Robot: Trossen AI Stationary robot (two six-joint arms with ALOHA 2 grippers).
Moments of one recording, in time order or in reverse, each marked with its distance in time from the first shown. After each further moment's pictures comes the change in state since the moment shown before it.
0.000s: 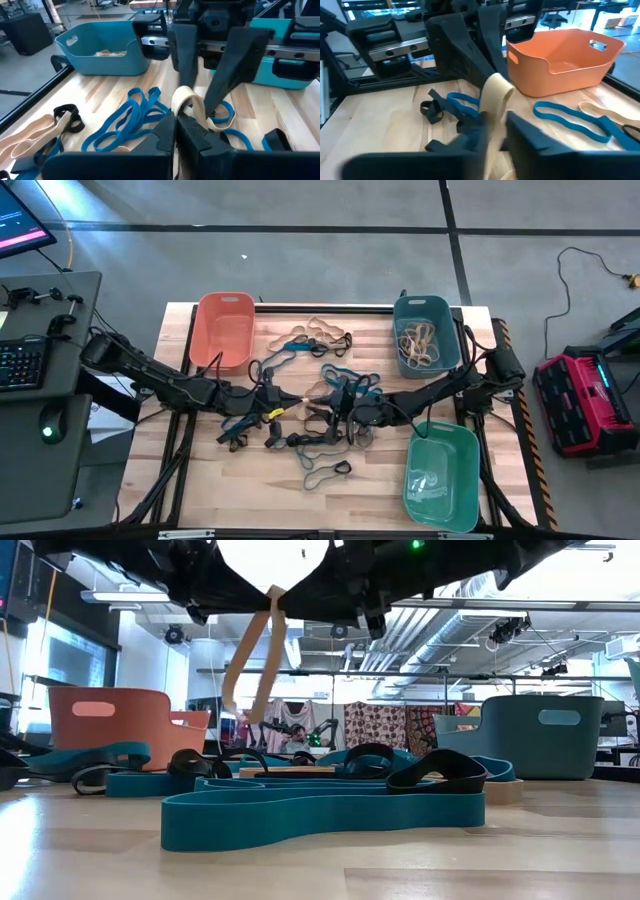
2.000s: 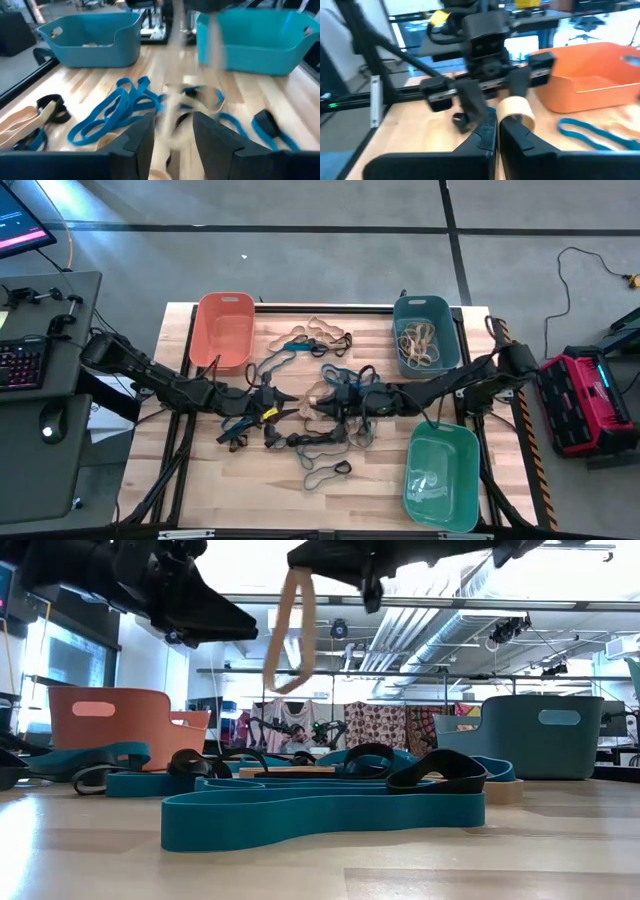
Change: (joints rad) left arm 0.000 -0.002 -0.144 0.170 0.076 0.007; right arm -0.039 -0.139 0.000 -0.084 -0.190 0.003
